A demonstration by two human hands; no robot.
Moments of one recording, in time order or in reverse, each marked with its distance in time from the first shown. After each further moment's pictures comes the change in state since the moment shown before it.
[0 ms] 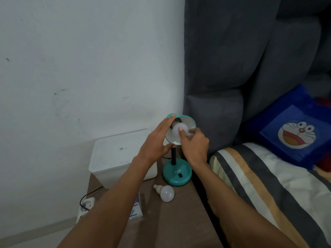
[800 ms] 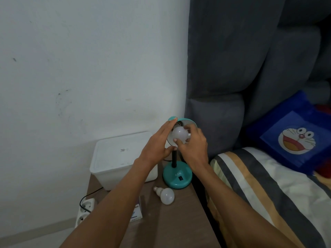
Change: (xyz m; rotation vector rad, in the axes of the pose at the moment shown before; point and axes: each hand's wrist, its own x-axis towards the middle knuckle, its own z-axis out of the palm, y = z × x) left_hand -0.001 0.007 -0.005 -0.031 0.001 -0.021; right_hand 0.000 -0.003 0.000 -0.110 -0.090 -0.254
